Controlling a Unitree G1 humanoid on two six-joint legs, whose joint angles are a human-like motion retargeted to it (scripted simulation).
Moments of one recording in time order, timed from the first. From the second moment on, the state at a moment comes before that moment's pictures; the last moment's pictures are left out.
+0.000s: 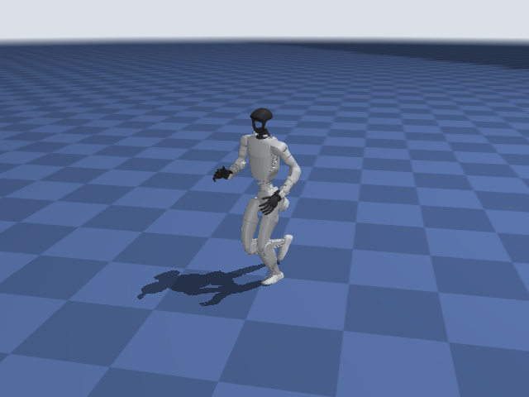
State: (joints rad) left arm 0.37 0.45 -0.23 0.22 -0.10 -0.33 0.32; right arm -0.14 -0.30 0.40 0.07 -0.18 -0.33 -0.42; waist 0.05 -0.35 0.01; left_leg -0.55 -0.29 0.27 0.92 -0.69 0.19; right_leg -0.36 -0.34 0.06 1.66 -0.41 0.18
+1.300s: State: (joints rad) left arm 0.40 0.47 -0.27 0.42 -0.04 -0.32 0.12; right arm -0.21 -0.34 0.29 0.17 -0.06 -0.34 -0.45; waist 0.12 -0.15 -0.06; left_leg -0.73 0.10 0.24 1.29 -0.52 0.03; right_leg -0.36 0.00 0.04 0.94 -0.58 0.10
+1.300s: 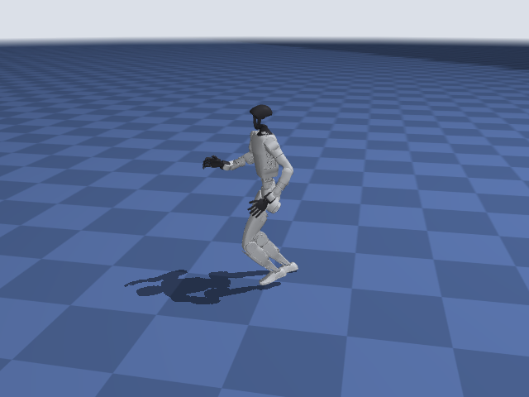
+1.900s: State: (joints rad) left arm 0.21 0.42 -0.35 0.47 -0.09 -0.32 0.19; right arm -0.25 -0.38 0.33 0.21 0.00 -0.35 -0.42; waist 0.05 -0.05 -0.07; left_leg -0.71 0.26 0.19 1.79 -0.48 0.01; right_leg -0.61 0.02 -0.07 1.08 -0.74 -0.01
